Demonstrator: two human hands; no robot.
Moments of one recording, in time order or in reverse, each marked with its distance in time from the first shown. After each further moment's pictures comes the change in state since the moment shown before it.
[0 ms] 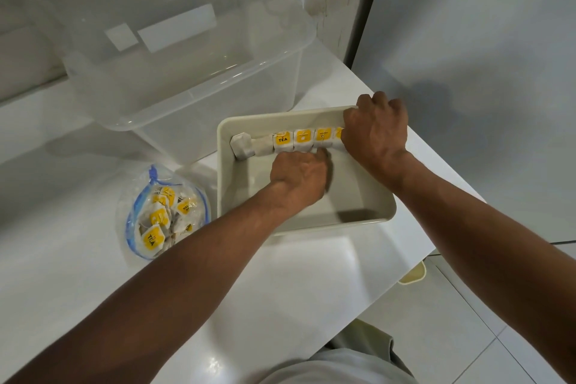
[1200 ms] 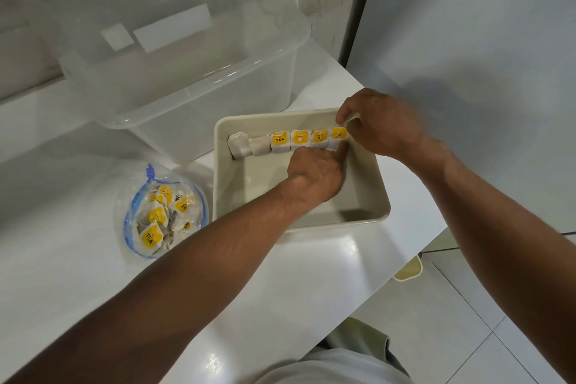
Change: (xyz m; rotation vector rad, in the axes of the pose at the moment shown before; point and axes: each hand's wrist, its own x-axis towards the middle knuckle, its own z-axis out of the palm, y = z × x) left_hand 0.017 0.029 -0.007 -0.048 -0.065 0.056; right_hand -0.001 0.034 -0.020 0.674 -0.221 -0.034
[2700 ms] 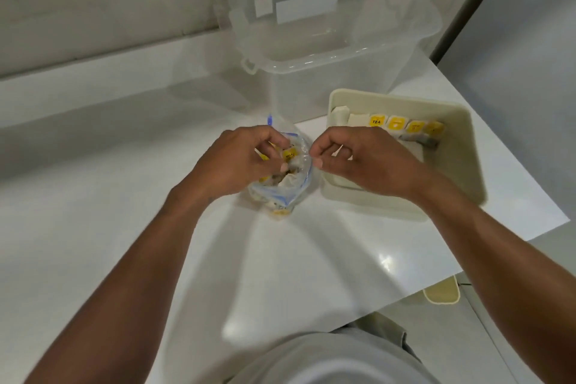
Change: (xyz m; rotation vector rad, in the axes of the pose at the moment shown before) left_hand -0.260 -0.179 -0.050 -1.026 0.071 -0.509; right_hand -0.086 -0.188 0.037 0.396 -0.299 -0.378
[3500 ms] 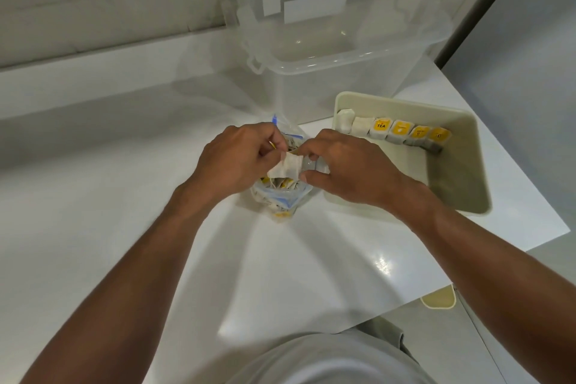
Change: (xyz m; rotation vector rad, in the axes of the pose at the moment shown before) left_hand 0.002 0.003 -0.001 0.209 0.115 -0.010; right_hand 0.021 -0.002 0.029 -0.401 -0.023 -0.079
